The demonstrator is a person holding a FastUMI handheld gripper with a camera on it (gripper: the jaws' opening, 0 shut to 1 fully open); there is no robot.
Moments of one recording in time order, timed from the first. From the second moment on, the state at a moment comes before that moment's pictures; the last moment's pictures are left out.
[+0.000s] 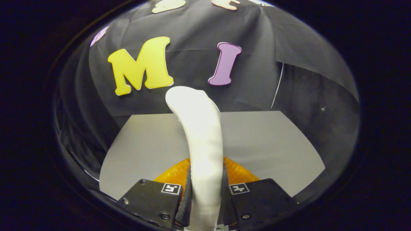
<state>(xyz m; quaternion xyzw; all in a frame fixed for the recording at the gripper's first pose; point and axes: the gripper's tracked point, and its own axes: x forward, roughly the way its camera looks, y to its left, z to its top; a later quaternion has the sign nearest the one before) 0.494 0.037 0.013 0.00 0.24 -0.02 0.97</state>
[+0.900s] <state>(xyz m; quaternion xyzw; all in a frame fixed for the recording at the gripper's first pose) 0.335 0.164 0.231 0.00 0.01 0.01 1.00</state>
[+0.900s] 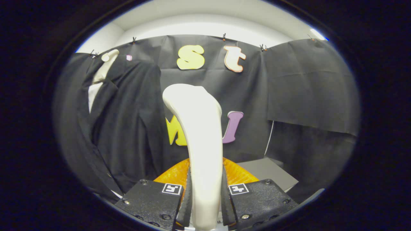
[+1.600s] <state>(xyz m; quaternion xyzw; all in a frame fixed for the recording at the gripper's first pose) 0.307 0.335 0.336 0.00 -0.08 0.12 0.99</state>
